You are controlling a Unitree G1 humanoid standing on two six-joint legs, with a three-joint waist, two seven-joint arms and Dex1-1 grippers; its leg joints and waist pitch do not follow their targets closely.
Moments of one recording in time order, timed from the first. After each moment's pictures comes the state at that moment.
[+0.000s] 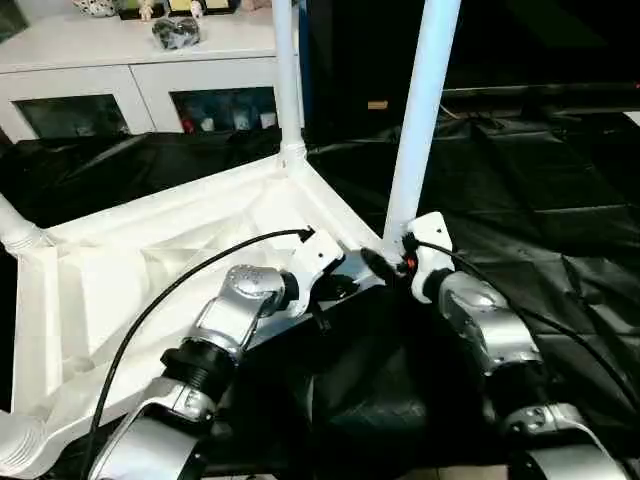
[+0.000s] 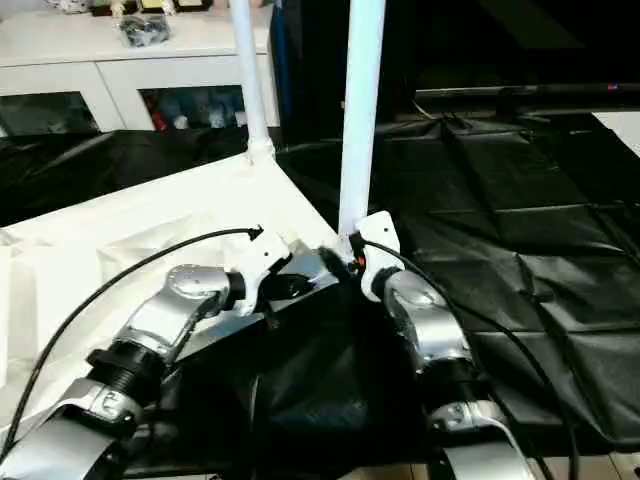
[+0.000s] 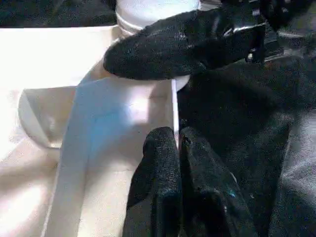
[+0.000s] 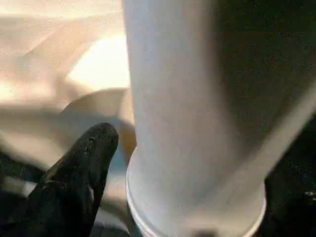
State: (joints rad) left arm -0.58 0.15 -0.26 0.56 0.06 0.25 -0.92; right arm -0.49 -0.20 0.07 0.56 0.06 0.15 0.63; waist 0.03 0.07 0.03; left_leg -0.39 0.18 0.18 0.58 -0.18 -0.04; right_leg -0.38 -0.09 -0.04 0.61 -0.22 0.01
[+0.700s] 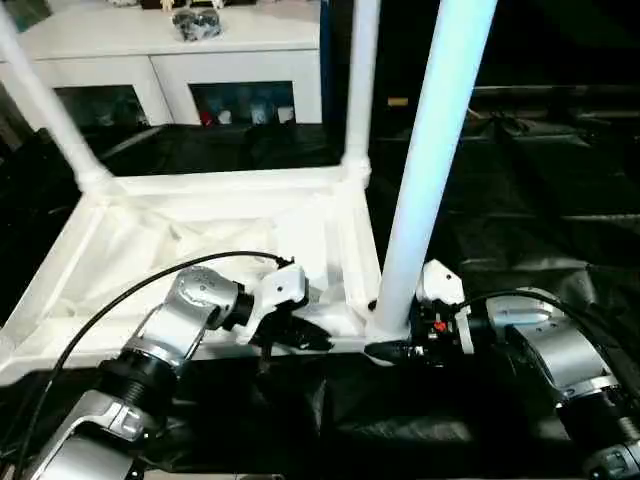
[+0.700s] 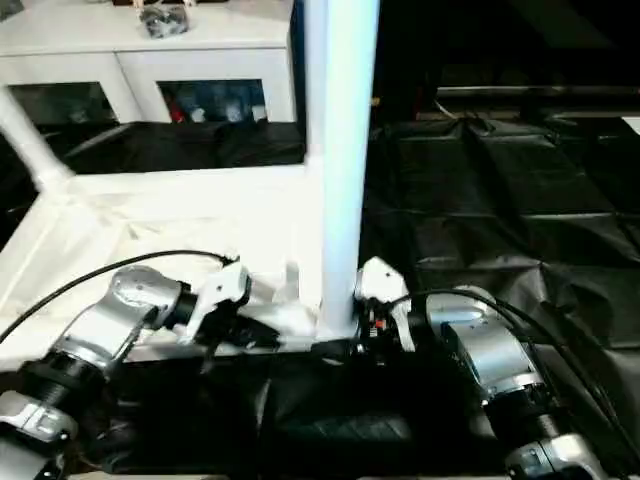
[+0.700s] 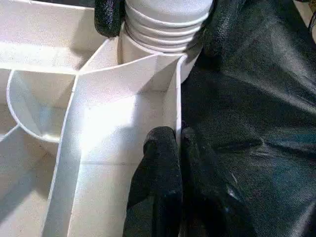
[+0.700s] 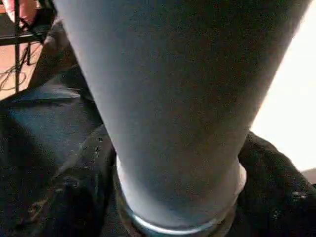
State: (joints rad) left arm -0.52 0.37 -0.35 0.44 -0.01 0.17 -1.38; right arm -0.36 -0.48 0.26 0.27 0.17 0.20 1.26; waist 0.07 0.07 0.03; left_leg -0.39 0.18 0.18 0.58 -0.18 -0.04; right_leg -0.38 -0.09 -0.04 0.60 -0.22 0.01
